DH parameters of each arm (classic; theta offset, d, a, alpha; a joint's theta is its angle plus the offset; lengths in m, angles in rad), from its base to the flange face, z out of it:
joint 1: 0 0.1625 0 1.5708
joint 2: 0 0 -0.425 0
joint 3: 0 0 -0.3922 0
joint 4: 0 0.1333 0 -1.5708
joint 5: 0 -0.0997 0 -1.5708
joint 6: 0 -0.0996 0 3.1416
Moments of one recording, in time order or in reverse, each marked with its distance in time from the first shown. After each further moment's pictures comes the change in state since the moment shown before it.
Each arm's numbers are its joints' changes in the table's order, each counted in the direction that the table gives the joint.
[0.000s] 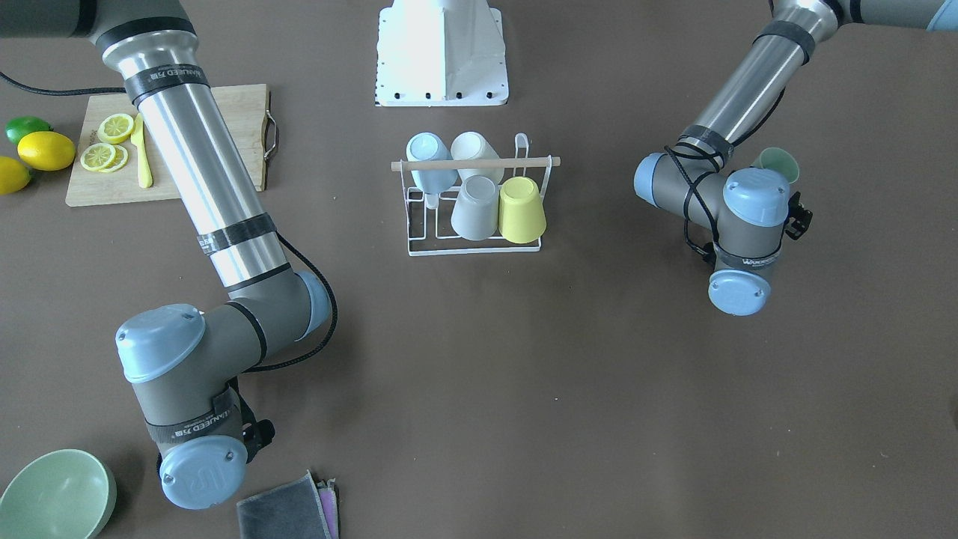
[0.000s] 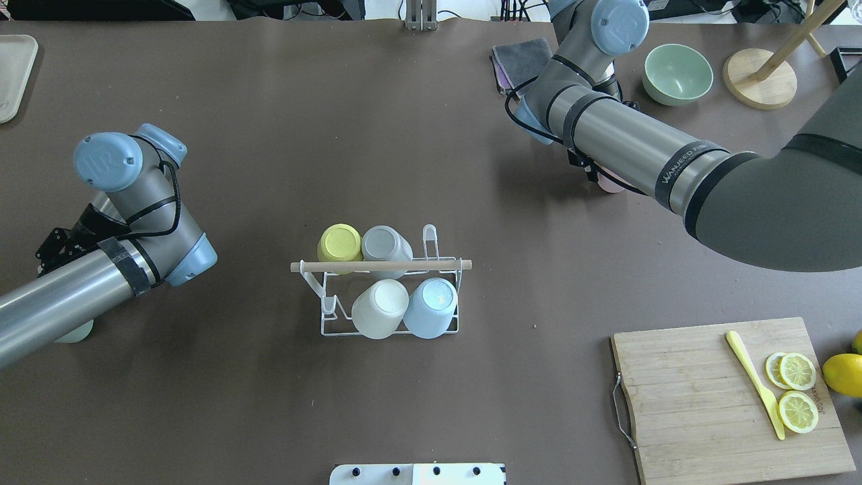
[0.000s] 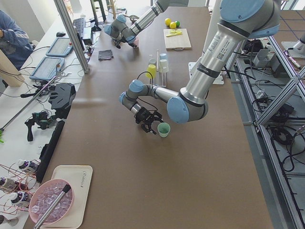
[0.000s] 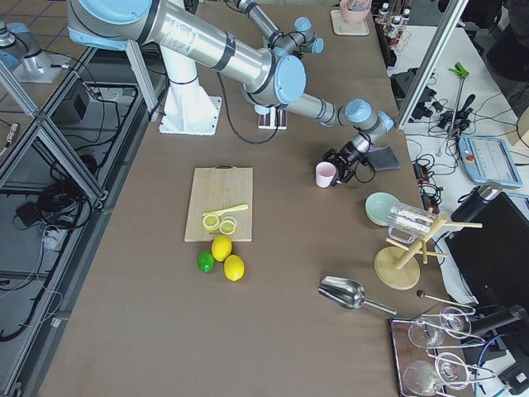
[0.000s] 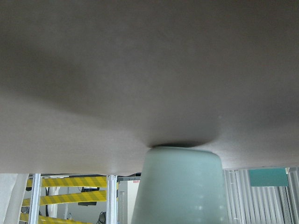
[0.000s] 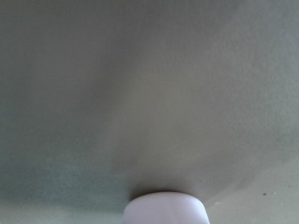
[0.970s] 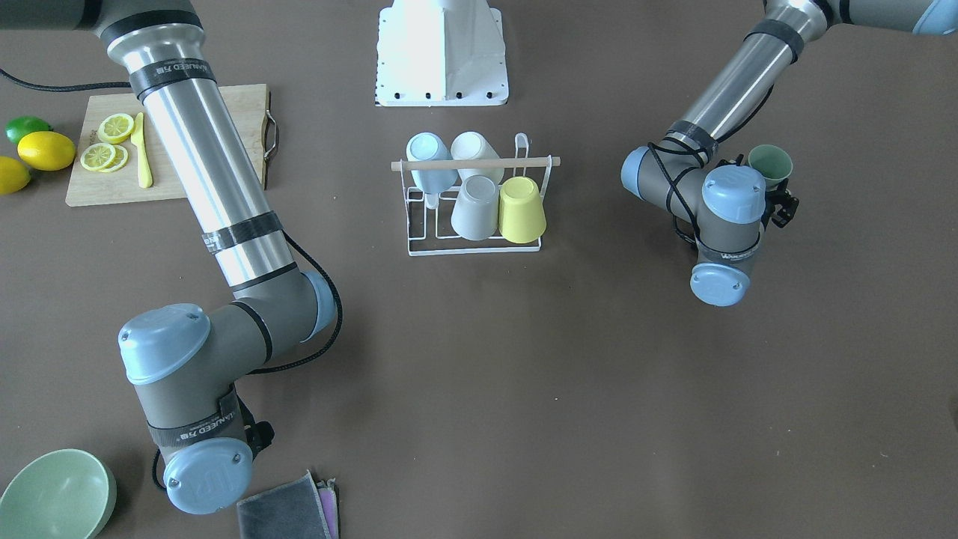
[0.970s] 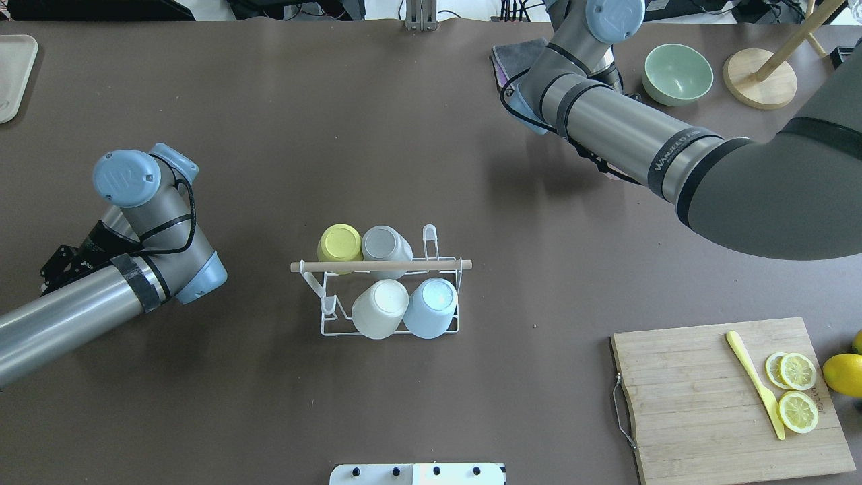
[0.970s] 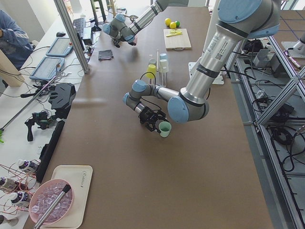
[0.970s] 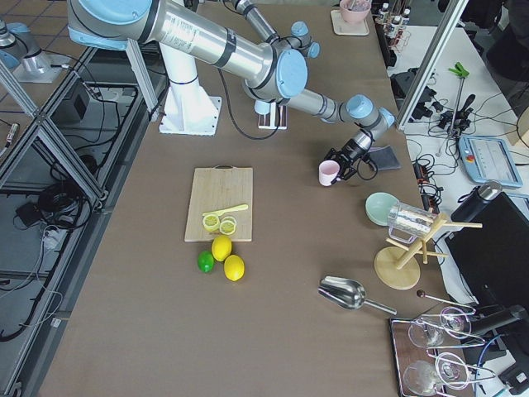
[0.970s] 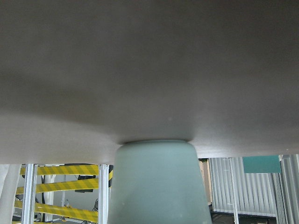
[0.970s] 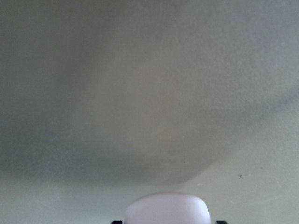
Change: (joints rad) left arm 0.044 0.002 0.000 0.060 0.008 -0.005; right arm 0.020 0.059 -0.051 -0.007 0.044 0.029
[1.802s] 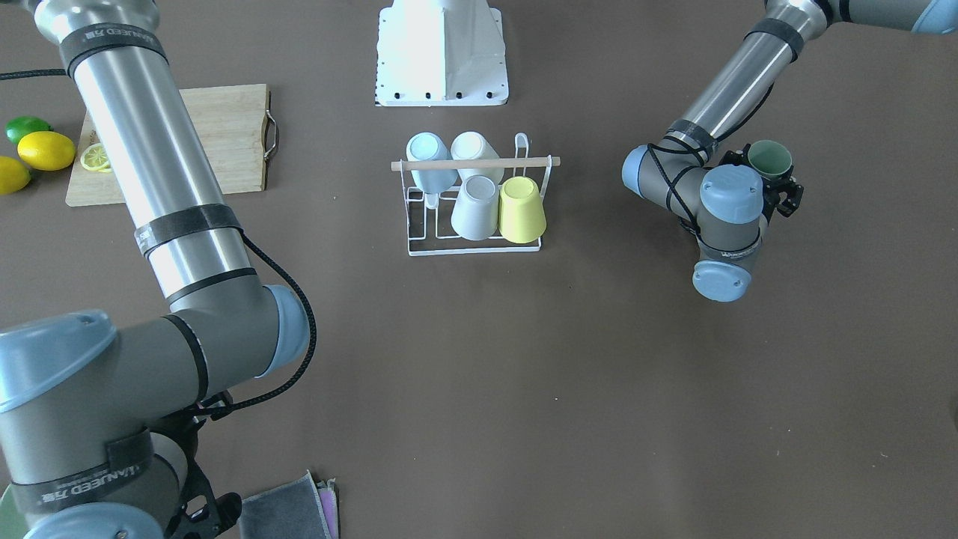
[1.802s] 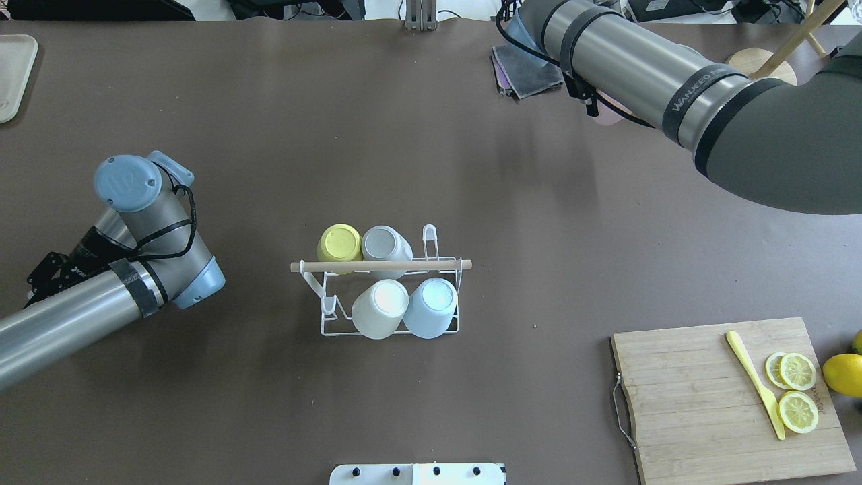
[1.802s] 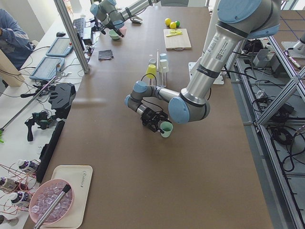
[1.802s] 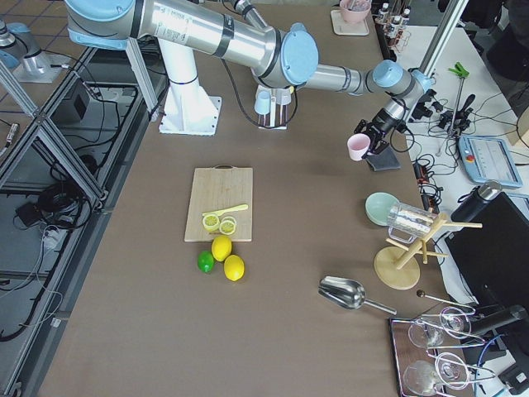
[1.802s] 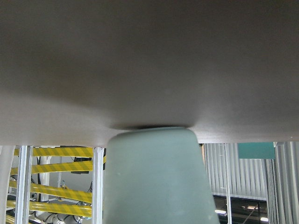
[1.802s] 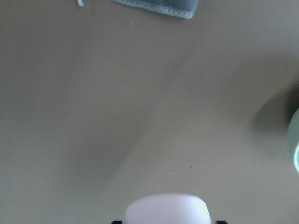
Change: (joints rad) left arm 0.004 0.010 0.000 0.056 -0.014 -0.003; right arm 0.140 0.022 0.188 -0.034 -0.087 0.000
